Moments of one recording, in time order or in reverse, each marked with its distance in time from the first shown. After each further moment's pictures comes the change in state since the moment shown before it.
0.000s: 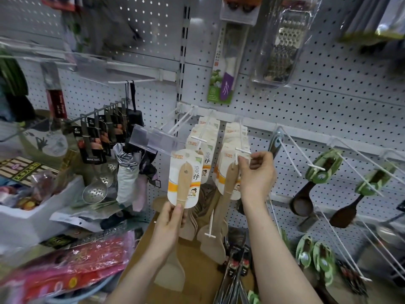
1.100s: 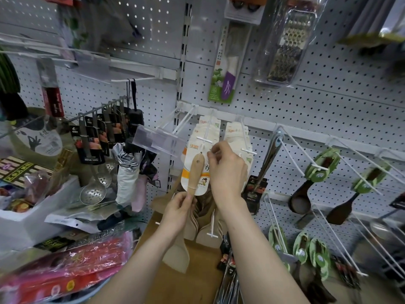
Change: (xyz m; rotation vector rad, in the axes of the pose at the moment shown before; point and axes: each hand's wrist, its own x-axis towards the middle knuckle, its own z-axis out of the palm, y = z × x) left_hand 0.040 0.003 0.005 0.218 -0.076 -0.066; right_hand -0.037 -0.041 0.036 -0.376 -0.232 -0.331
